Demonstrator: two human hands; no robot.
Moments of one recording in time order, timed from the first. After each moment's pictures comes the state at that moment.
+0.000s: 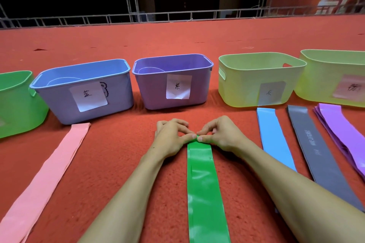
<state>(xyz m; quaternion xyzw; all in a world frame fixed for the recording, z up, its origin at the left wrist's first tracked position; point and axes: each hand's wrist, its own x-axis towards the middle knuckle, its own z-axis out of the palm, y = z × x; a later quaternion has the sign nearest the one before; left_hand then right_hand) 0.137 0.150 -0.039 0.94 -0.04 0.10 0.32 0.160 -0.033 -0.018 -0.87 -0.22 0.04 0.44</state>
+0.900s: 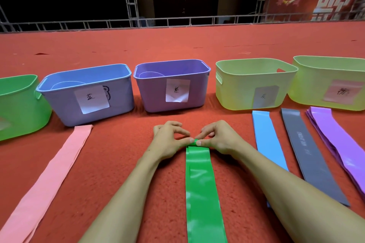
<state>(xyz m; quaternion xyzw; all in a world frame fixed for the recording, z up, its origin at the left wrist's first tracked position) 0.120 0.149 -0.028 0.94 -0.04 0.09 0.34 0.154 -0.036 -0.017 -0.88 -0.21 0.05 0.43</state>
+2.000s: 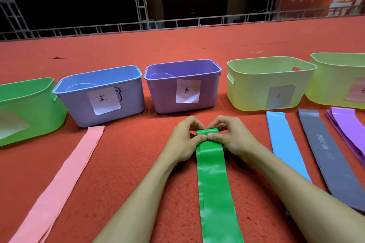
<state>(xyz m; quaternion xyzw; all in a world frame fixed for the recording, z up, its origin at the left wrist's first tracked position) 0.116 0.133 -0.022 0.87 -0.09 0.14 0.47 0.142 -0.030 -0.010 -0.81 -0.20 0.02 0.55</state>
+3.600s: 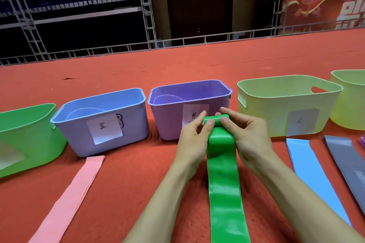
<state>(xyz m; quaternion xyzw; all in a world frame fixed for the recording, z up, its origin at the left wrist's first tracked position) 0.165 0.118 0.022 0.71 -0.03 0.18 0.68 0.180 0.000 0.034 -0.55 -0.15 -0.06 0.82</state>
